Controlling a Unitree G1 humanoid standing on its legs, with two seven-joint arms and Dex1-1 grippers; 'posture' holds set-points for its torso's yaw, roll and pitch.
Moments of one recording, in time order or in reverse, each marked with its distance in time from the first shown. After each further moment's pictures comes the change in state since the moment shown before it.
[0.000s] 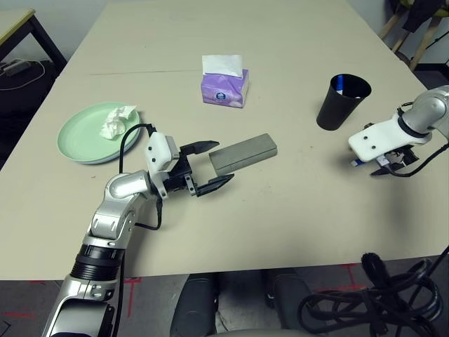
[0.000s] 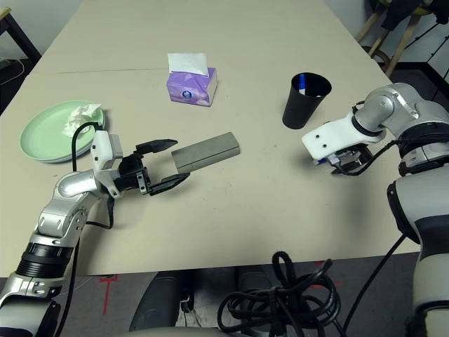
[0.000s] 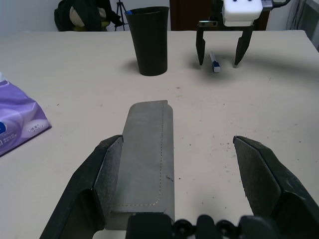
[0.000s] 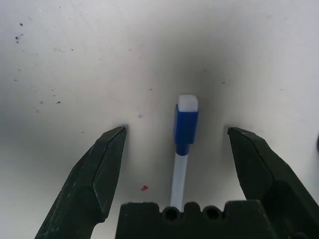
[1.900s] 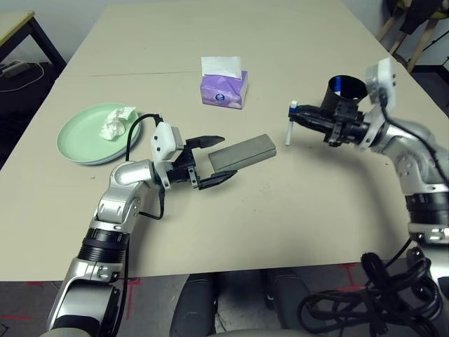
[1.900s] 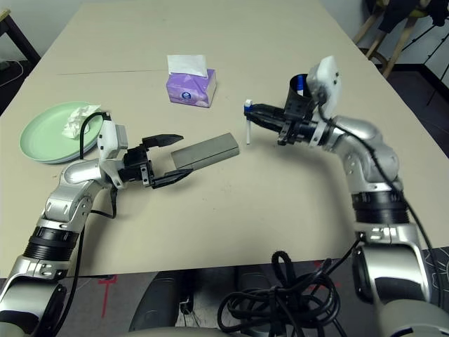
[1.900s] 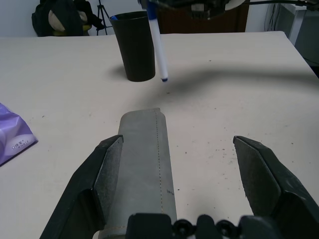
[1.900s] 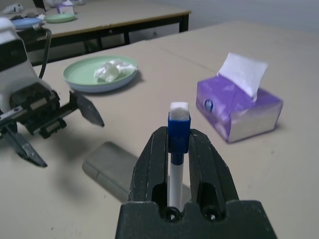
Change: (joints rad) left arm -0.113 -0.011 -0.023 0.128 0.008 -0.011 -0.095; right arm 0.568 0.322 -0.609 -1.225 1.071 1.220 -0.399
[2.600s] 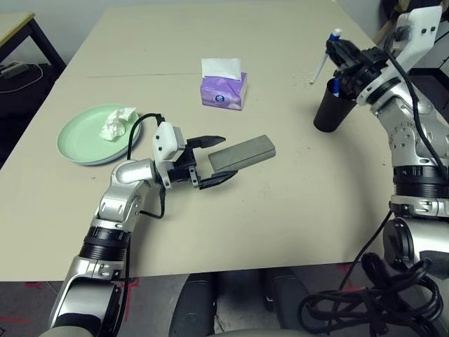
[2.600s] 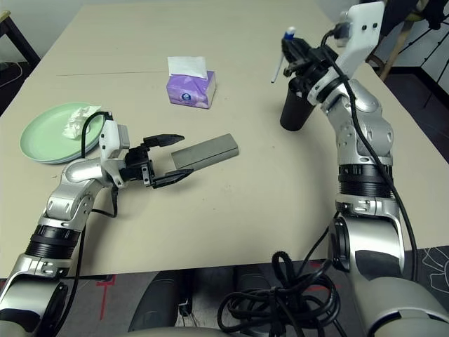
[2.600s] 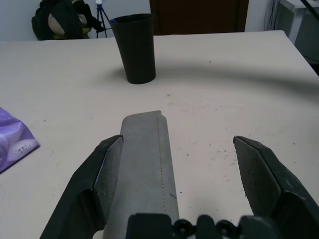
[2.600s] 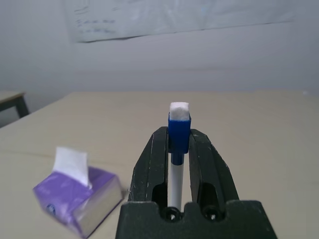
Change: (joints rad) left arm -0.007 -0.003 0.001 0.000 0.014 -0.007 -0.003; right arm -0.282 0.104 -0.180 0.257 -0.090 -0.068 -0.634
